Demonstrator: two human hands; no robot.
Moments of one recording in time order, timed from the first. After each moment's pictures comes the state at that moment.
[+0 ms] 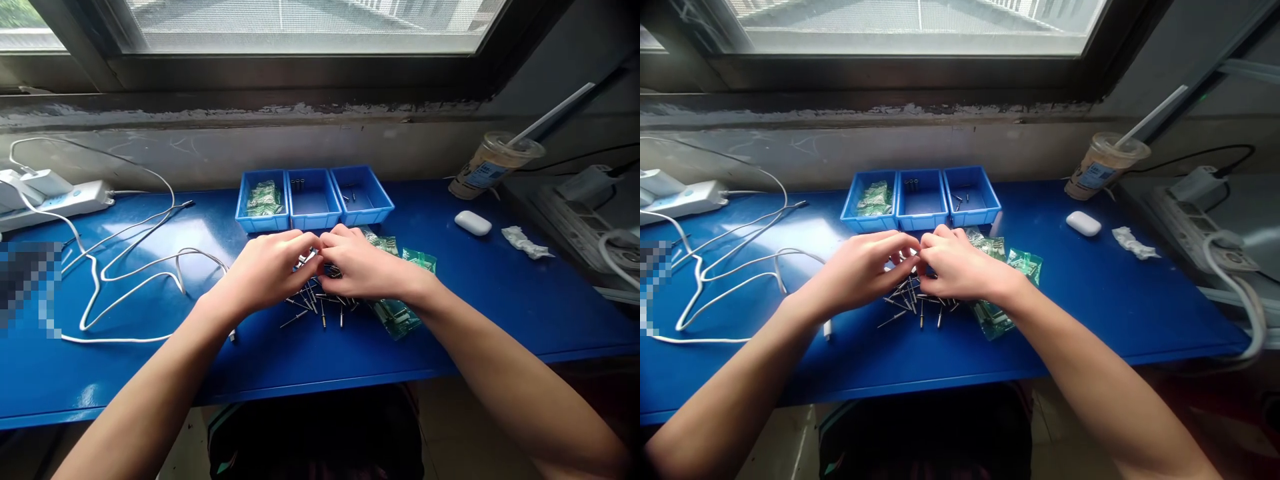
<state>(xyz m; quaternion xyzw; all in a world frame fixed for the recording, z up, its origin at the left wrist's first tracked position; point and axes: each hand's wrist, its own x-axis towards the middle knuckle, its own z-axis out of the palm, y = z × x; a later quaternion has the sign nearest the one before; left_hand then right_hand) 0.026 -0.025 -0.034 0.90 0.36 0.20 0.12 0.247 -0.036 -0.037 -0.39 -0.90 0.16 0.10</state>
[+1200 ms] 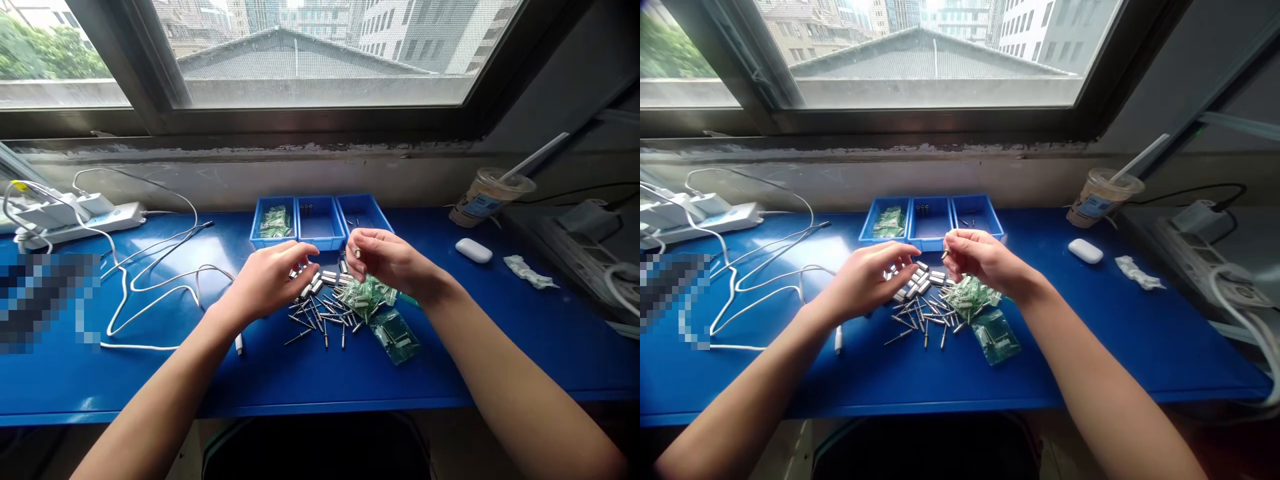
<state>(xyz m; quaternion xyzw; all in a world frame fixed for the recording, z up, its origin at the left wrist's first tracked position) 0.019 -0.019 -0.031 0.88 0.36 0.29 0.11 0.277 -0.019 -0.020 -0.33 -0.56 0.66 0.37</state>
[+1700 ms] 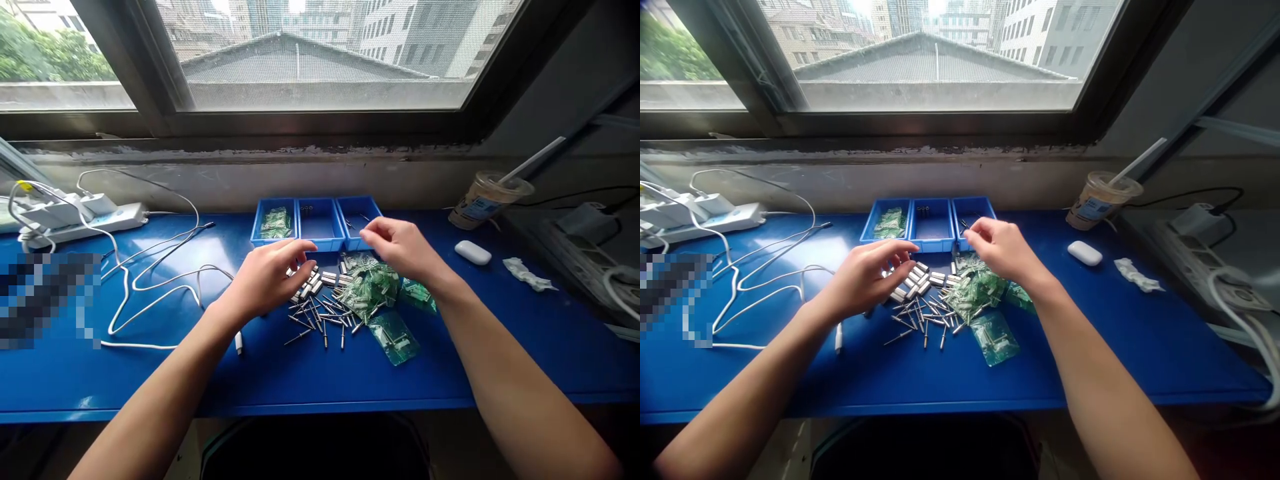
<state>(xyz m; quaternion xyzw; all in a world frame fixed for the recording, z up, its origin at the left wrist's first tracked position) 0.018 -0.016 -0.031 0.87 0.36 0.31 0.12 0.302 -0.007 -0.023 -0.59 -0.70 0.24 0.33</state>
